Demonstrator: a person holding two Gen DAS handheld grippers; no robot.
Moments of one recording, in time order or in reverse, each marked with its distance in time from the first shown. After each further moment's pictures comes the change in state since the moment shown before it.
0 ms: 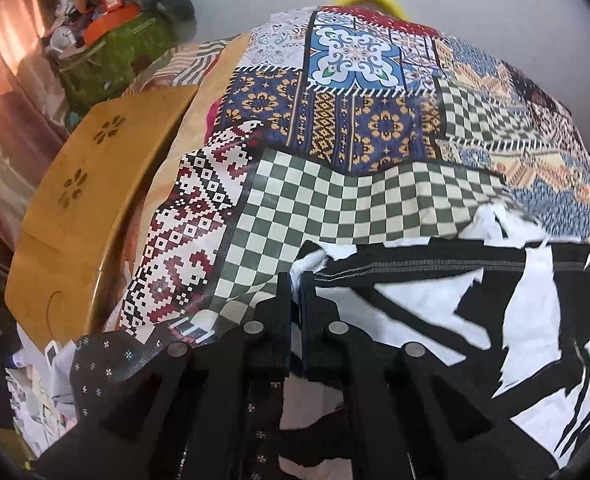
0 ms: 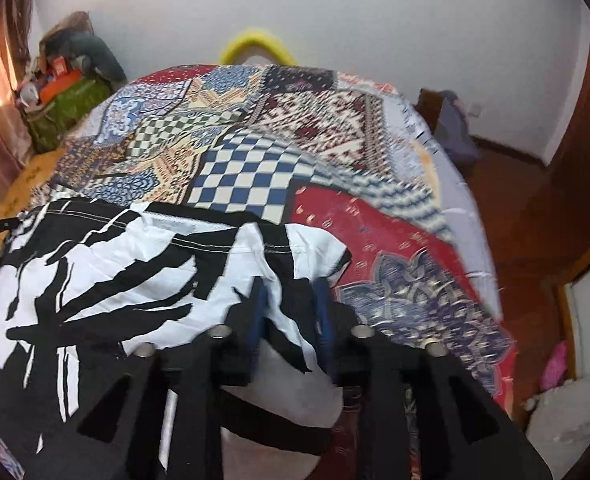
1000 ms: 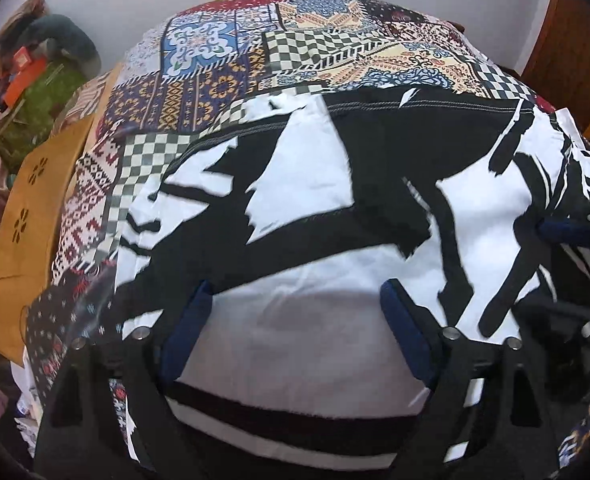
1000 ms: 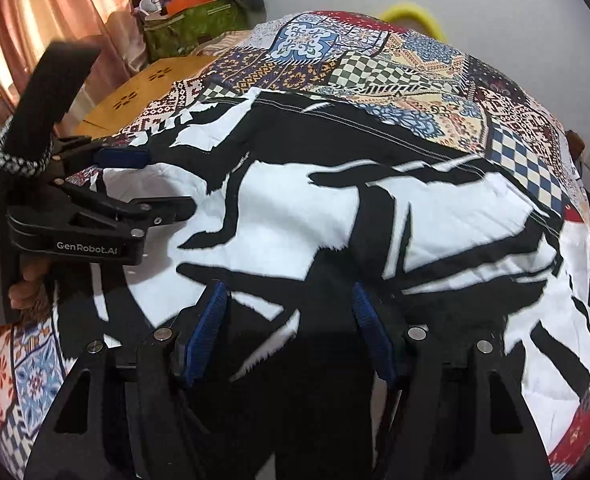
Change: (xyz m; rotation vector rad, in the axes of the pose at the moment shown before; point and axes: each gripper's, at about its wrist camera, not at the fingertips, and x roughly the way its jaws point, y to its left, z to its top) left arm -0.049 -0.099 -0.082 0.284 0.014 -0.175; right arm 0.004 0.157 -0.040 -0.304 0.151 0.336
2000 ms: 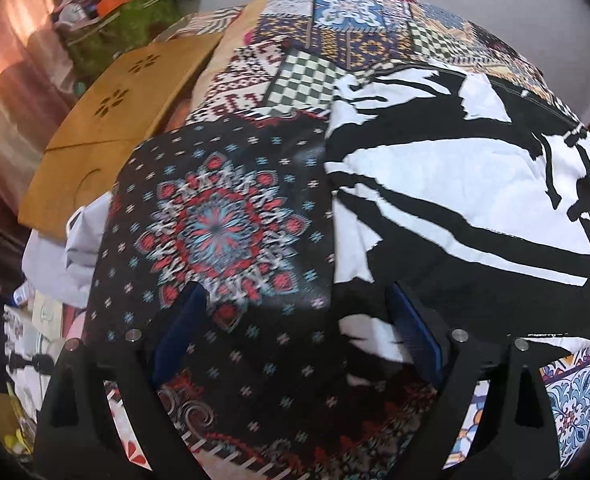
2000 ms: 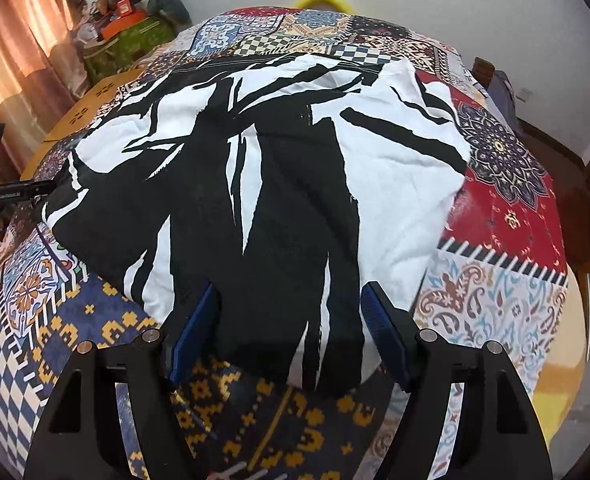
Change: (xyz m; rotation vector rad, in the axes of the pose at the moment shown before) left arm -0.051 0.103 -0.115 -0.294 0.033 0.130; right arm -0.070 -0.046 -0.111 0.205 -0.013 -0.150
